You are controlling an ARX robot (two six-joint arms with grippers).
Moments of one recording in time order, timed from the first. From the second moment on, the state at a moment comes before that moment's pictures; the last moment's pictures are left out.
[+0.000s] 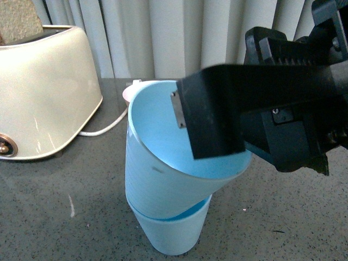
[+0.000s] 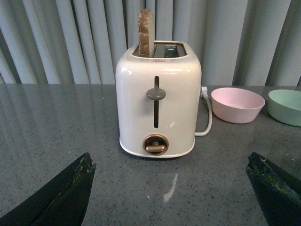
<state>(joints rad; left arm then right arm) 0.00 0.01 0.01 0.00 0.00 0.00 0.57 1.28 0.82 -0.14 -0.15 0.14</state>
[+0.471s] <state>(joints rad) 0.00 0.01 0.01 0.00 0.00 0.00 0.57 1.29 0.82 -0.14 -0.15 0.14</state>
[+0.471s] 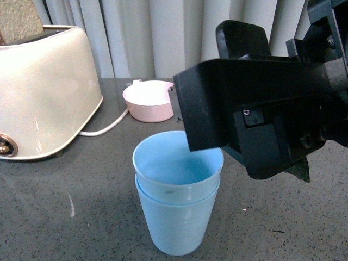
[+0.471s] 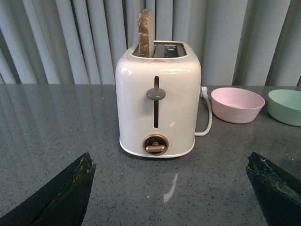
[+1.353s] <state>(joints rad) 0.00 0.01 0.01 0.00 0.00 0.00 0.00 0.78 0.36 0.42 0.02 0.07</state>
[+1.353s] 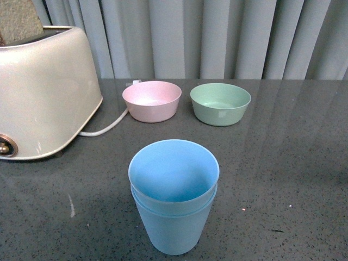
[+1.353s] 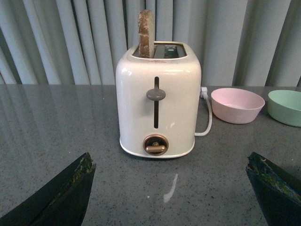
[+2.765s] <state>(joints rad) 0.00 0.01 0.01 0.00 0.00 0.00 0.00 0.00 0.01 0.00 0.00 0.01</state>
